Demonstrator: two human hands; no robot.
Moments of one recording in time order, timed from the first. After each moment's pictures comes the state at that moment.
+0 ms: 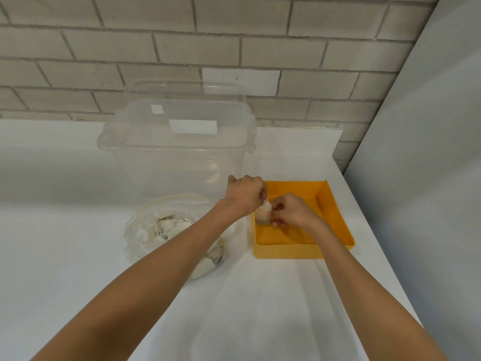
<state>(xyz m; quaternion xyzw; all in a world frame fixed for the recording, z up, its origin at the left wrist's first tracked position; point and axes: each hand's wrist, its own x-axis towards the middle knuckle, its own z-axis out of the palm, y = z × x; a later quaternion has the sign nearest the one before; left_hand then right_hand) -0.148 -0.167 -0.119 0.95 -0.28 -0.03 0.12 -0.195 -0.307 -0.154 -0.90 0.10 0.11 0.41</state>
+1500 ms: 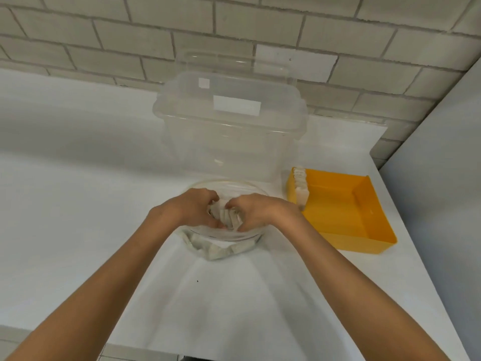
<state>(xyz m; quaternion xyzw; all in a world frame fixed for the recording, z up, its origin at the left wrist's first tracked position) -0.190 0.027 -0.118 0.94 -0.14 -0.27 0.16 -0.200 -0.137 -0.113 -0.94 -0.16 0.28 0.08</state>
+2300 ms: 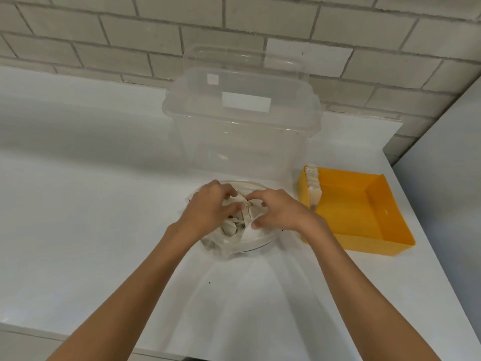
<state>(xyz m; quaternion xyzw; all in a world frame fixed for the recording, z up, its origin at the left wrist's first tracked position) -0.199 0.022 -0.136 0.94 -0.13 -0.07 0.31 -0.208 -0.156 -0.121 -0.95 -0.09 0.20 0.24</state>
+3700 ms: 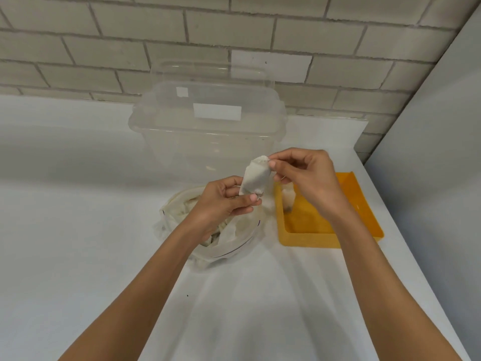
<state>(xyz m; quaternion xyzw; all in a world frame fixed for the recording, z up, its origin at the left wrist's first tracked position) -0.212 -0.042 -0.099 0.63 -0.08 -0.23 0.74 -0.230 -0.221 -0.056 -0.82 0.00 -0.12 0.56</state>
